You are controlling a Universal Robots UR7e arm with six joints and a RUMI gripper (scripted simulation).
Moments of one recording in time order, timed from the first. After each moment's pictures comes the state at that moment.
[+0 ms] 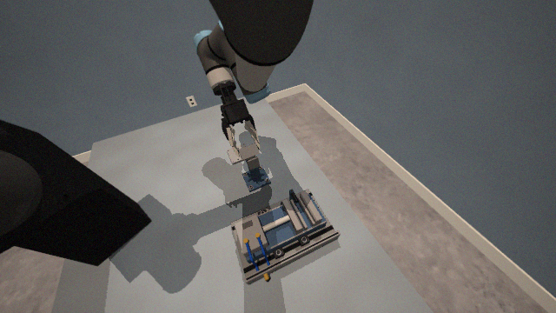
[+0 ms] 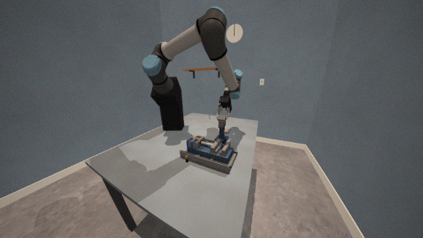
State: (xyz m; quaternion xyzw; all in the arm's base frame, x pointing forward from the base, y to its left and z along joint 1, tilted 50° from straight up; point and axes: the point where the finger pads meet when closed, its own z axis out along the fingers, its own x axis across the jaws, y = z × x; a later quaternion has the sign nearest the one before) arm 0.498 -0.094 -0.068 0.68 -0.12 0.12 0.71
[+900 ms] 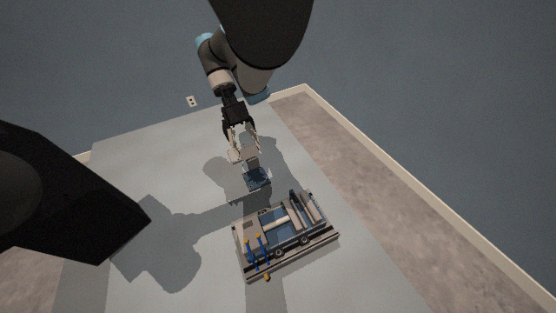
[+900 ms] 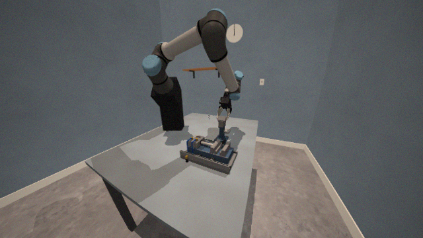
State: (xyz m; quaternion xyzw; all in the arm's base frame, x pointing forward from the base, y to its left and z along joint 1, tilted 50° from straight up) arm 0.501 -0.097 -0.075 0.68 -0.12 0.12 0.71
